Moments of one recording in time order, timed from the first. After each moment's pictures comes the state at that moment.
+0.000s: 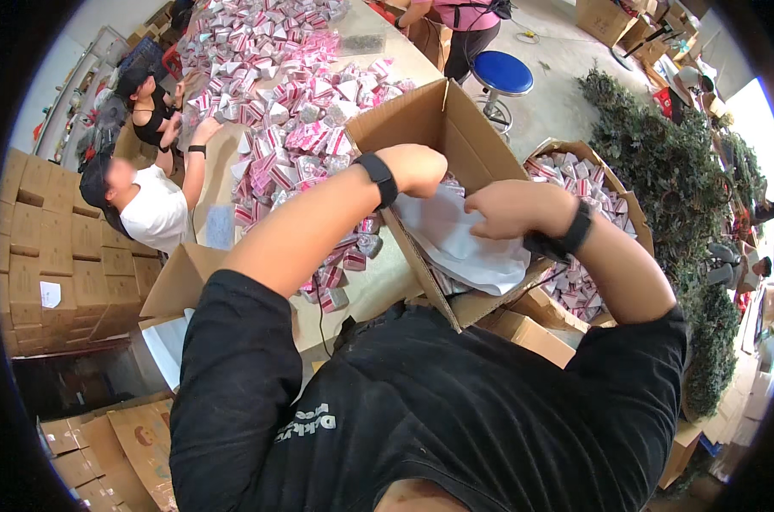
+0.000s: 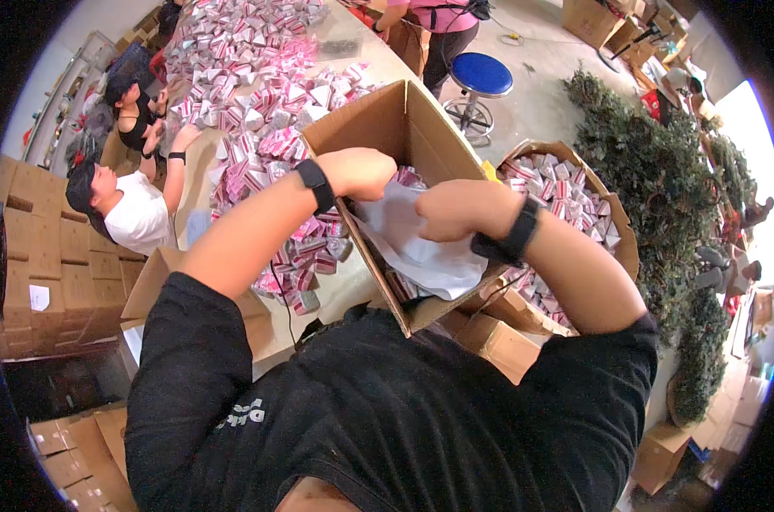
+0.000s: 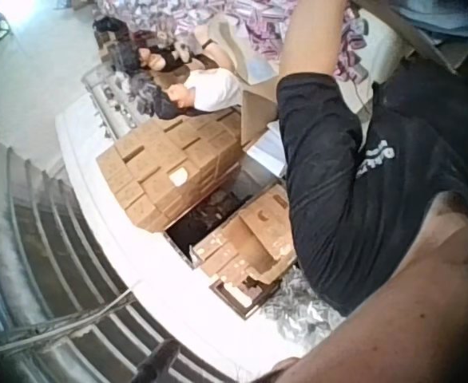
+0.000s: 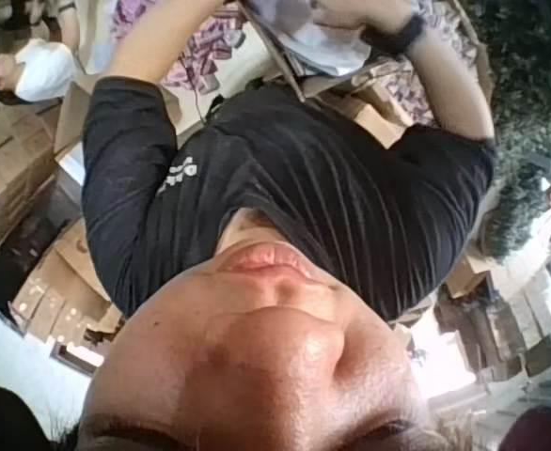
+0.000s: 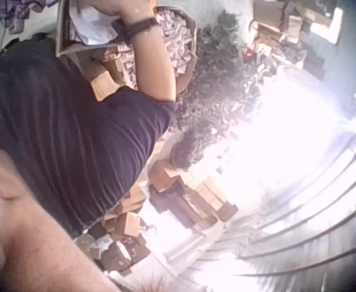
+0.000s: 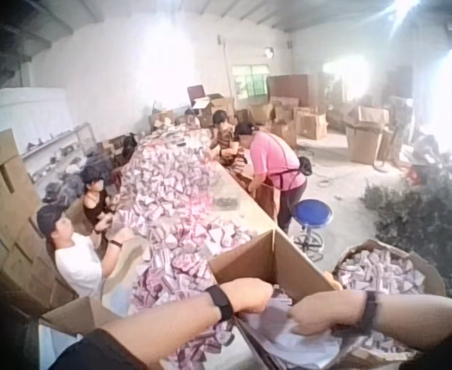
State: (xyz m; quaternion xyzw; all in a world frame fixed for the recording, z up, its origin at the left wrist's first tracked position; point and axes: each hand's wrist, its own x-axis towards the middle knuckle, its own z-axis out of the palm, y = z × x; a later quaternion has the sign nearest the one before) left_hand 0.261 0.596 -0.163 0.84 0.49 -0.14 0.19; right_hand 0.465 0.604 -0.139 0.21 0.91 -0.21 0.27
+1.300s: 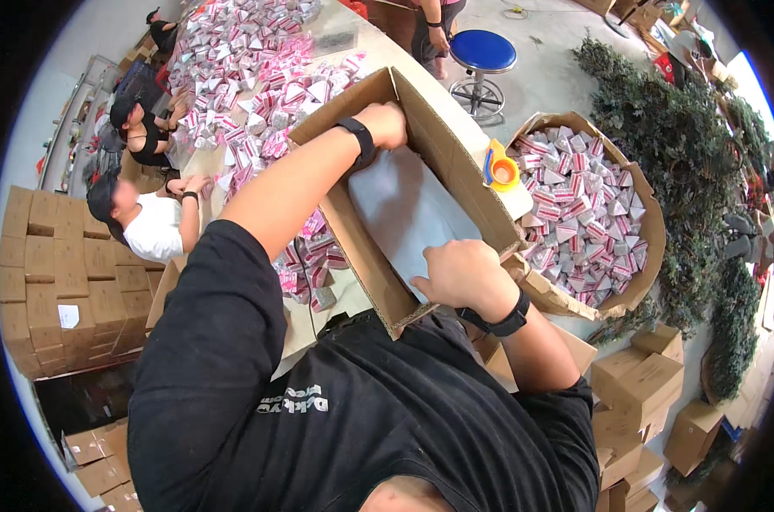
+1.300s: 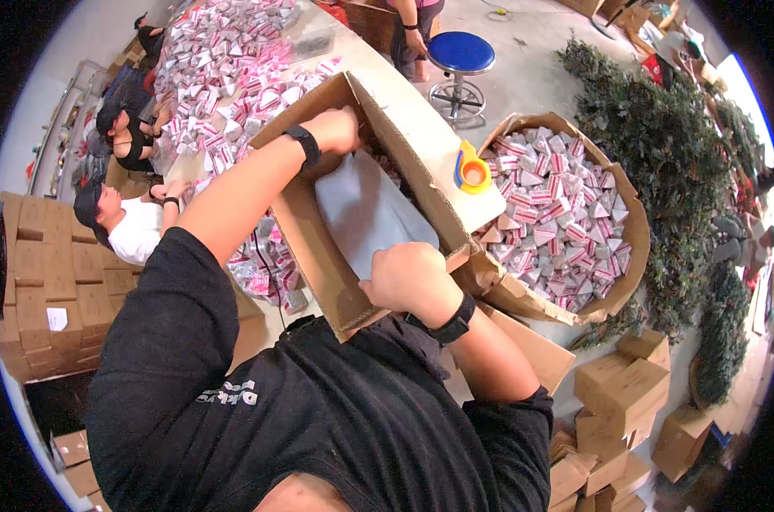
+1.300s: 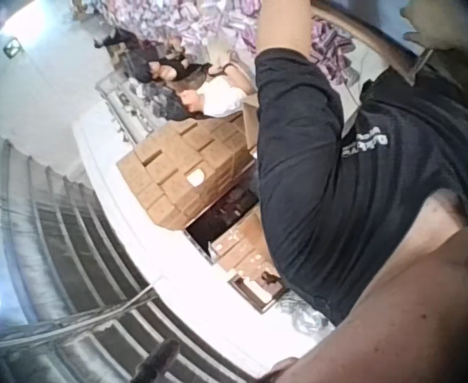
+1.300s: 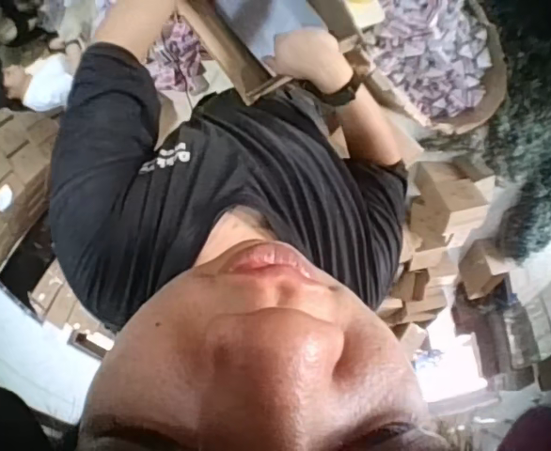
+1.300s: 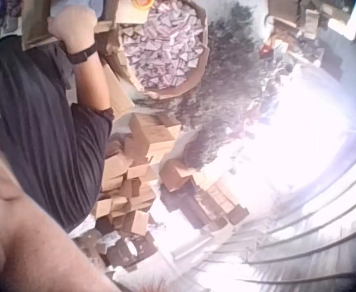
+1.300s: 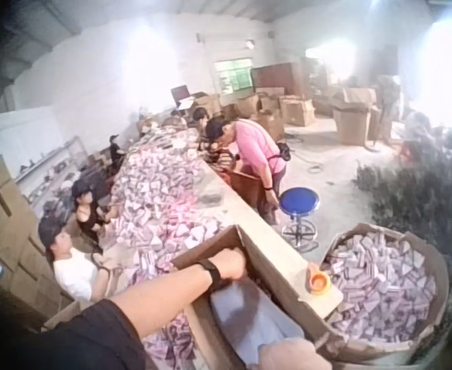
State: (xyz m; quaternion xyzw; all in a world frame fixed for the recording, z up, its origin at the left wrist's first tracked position) left_hand 0.281 0.688 -0.225 0.79 0.58 -0.18 0.09; right_hand 0.504 0.499 -0.180 0.38 0.88 -0.27 0.11
